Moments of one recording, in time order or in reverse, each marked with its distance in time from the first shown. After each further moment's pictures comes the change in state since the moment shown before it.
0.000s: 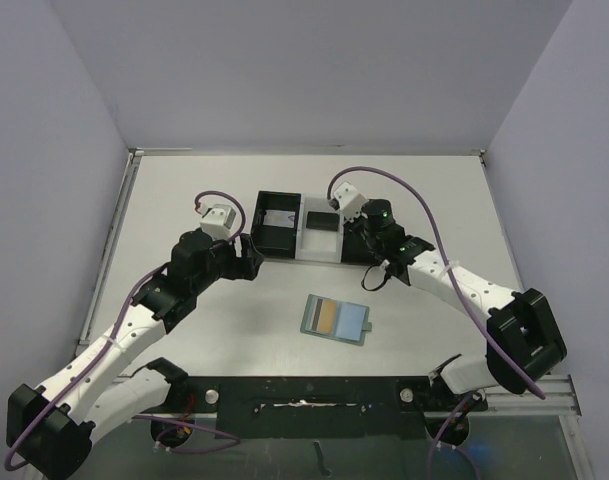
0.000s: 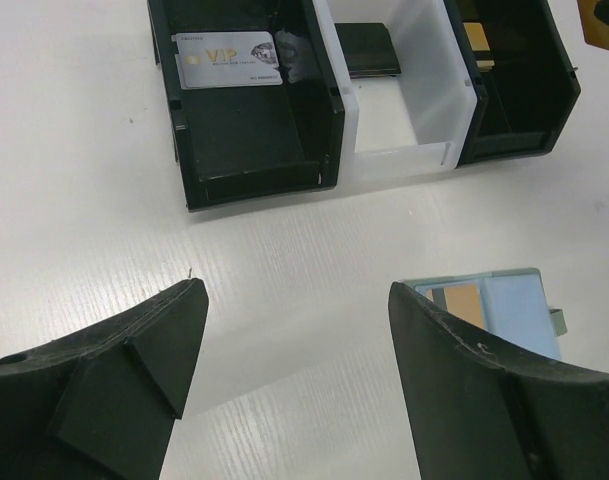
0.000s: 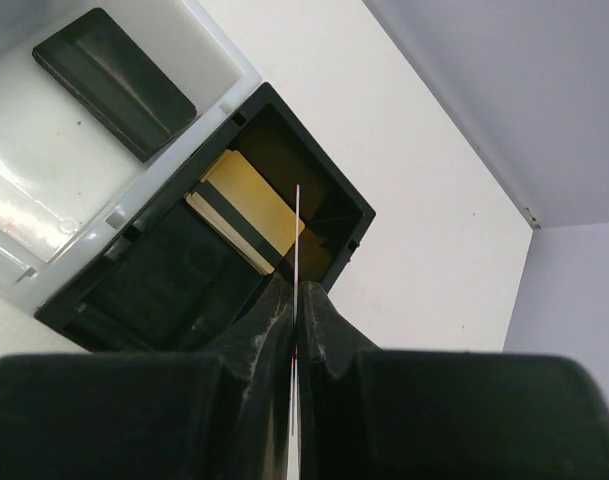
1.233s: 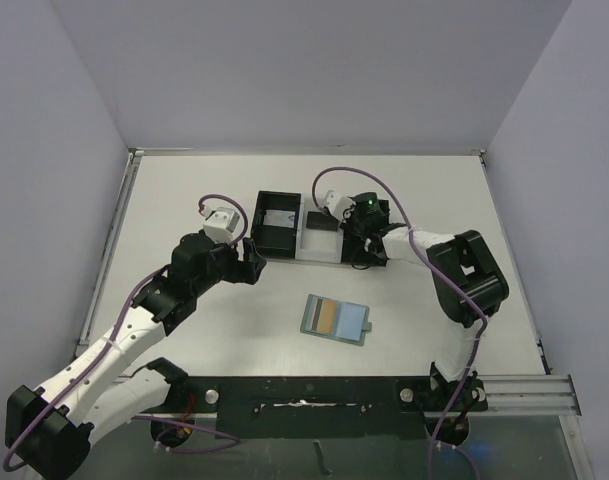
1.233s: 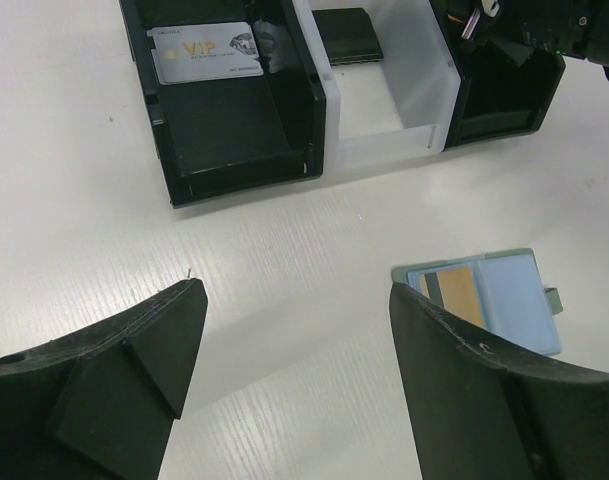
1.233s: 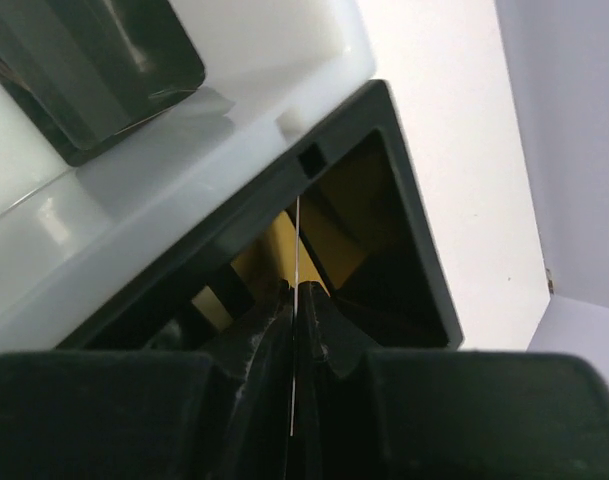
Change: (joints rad) left arm -0.012 -0.012 -0.014 0.003 0.035 0.025; right arm -0.150 0.444 0.136 0.177 -0.146 -0.282
